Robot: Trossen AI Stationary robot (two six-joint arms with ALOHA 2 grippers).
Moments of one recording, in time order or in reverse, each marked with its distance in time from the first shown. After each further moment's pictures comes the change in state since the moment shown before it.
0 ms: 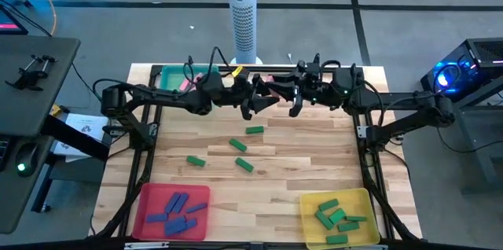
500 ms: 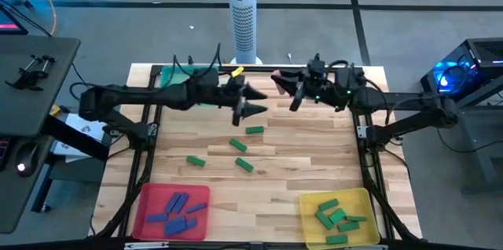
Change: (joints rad) left arm 0.000 -0.229 -0.001 -0.649 0.005 0.227; right arm 0.001 -0.044 0.001 -0.149 0.195 0.008
